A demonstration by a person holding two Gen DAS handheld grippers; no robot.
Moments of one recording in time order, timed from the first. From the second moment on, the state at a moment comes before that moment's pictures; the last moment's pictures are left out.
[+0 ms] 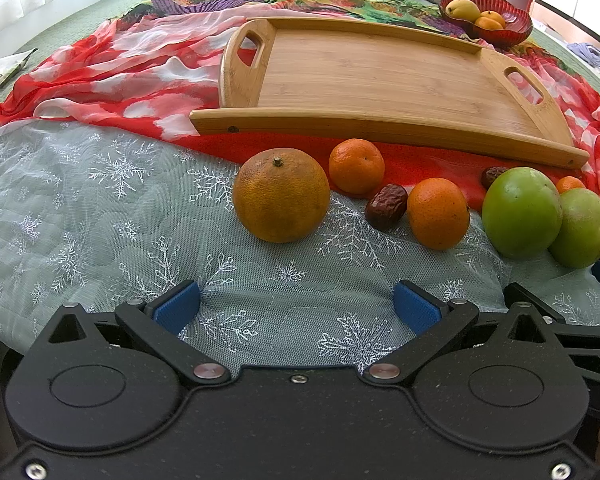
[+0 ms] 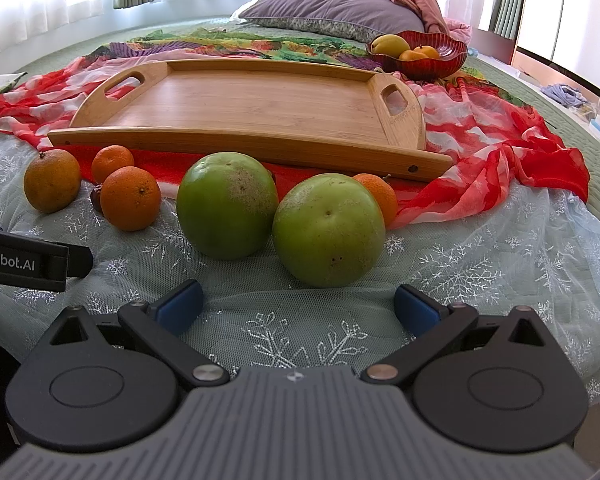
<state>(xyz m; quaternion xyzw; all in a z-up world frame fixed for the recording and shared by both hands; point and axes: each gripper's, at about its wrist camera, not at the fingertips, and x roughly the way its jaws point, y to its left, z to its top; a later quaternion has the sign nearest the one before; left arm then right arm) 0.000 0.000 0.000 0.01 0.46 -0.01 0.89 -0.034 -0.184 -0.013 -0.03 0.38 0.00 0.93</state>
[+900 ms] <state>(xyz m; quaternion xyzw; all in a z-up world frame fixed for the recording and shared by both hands) -0.002 -0.001 0.001 0.02 0.45 -0.01 0.89 -0.033 -0.183 -0.015 -0.03 0.37 0.00 0.93</state>
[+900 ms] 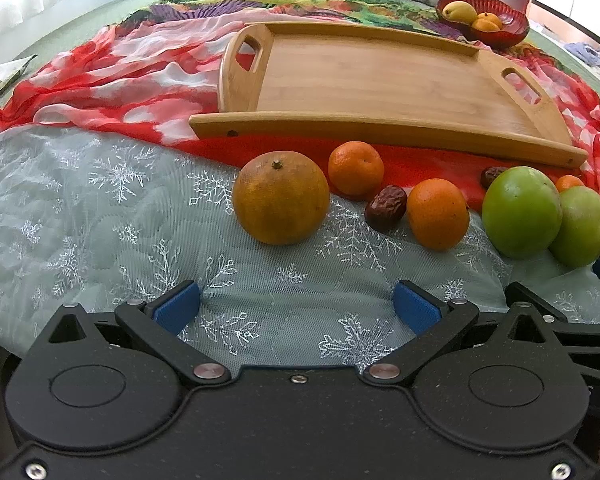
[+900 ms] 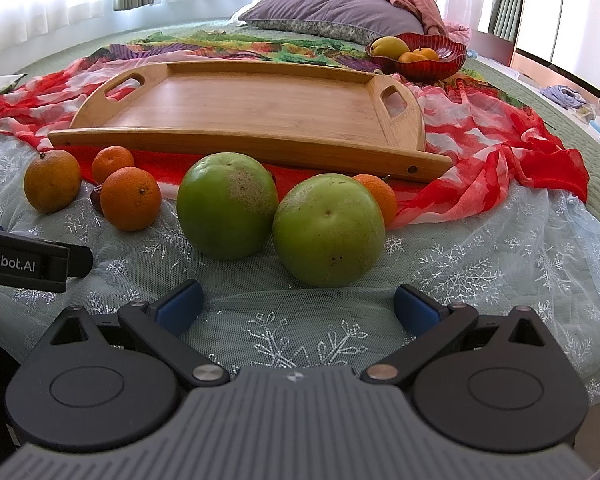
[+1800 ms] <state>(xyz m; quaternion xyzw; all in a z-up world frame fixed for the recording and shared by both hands) -0.017 0.032 0.017 -0.03 0.33 -0.05 0.94 -0.059 -0.194 0.008 -0.04 0.28 0.02 0.96</state>
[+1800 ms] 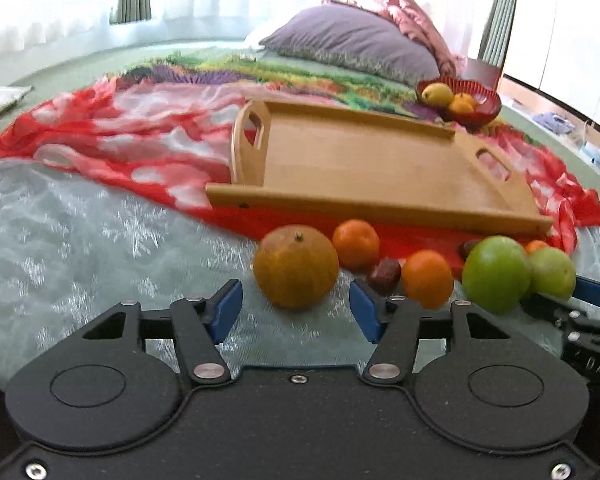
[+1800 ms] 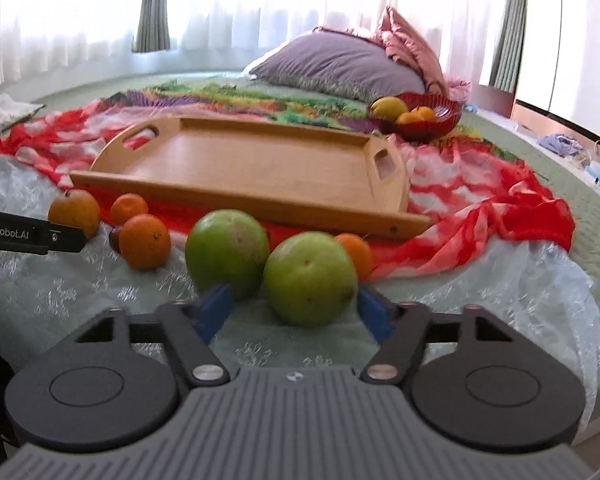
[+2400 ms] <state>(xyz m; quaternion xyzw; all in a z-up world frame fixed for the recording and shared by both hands) -0.007 0.026 -0.005 -0.02 0.30 -0.05 0.95 -0.042 -0.203 0.002 -0.04 0.28 0.03 0.96</state>
